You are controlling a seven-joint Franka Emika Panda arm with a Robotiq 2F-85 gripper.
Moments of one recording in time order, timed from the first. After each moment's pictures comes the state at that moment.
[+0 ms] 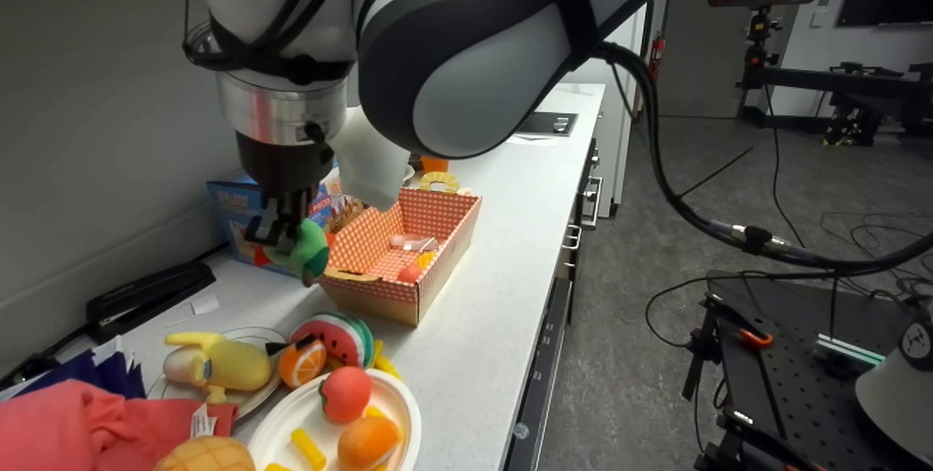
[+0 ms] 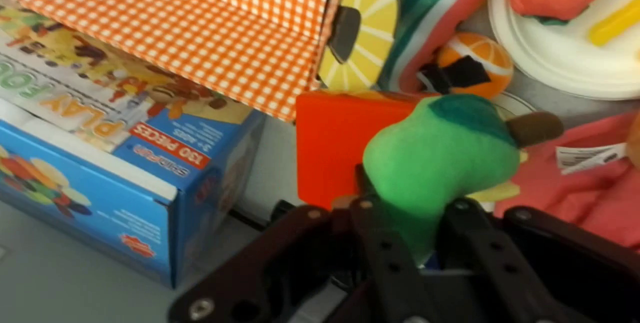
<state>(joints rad) 0.32 0.37 0.04 -1.78 -0.57 2.47 0.35</state>
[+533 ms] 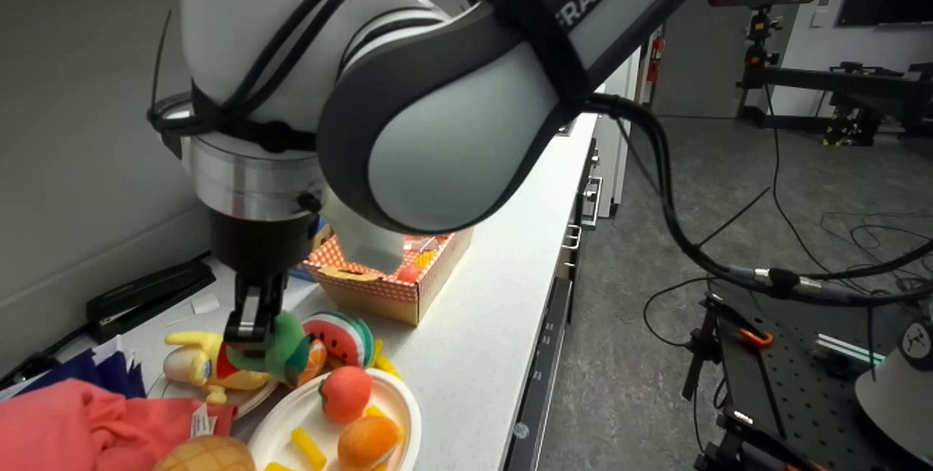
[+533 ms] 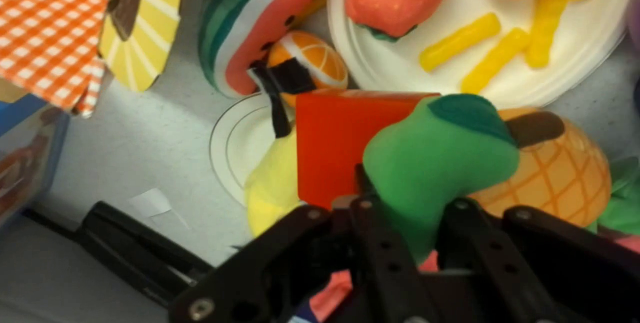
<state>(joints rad) 0.27 0.45 0.16 -1.79 -0.29 2.58 -0.01</state>
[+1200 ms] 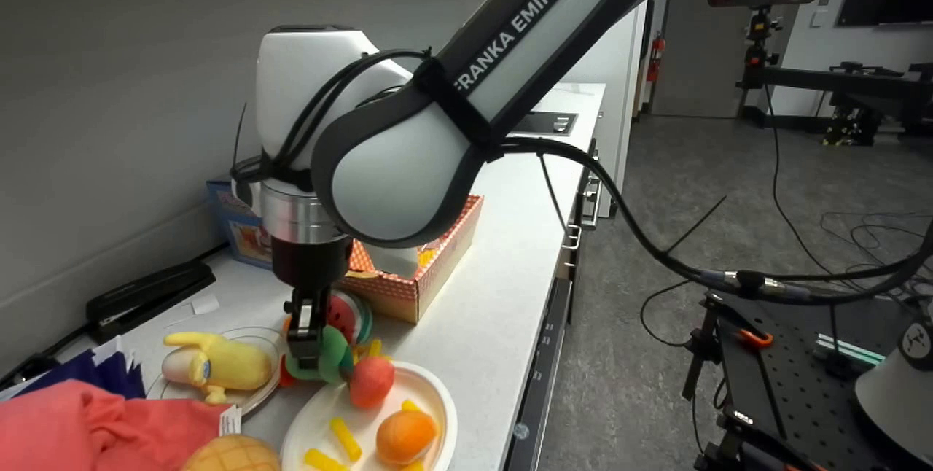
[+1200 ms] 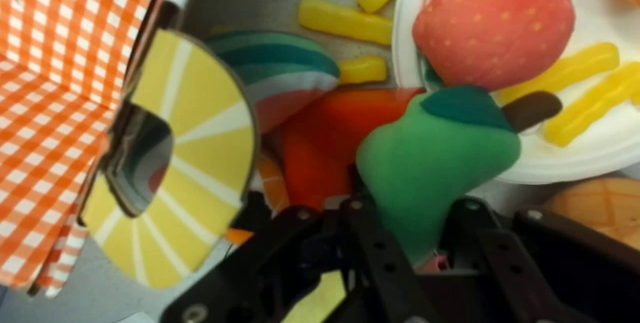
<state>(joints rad) 0.16 0.58 0.18 -1.74 -0.11 2.54 -0.23</state>
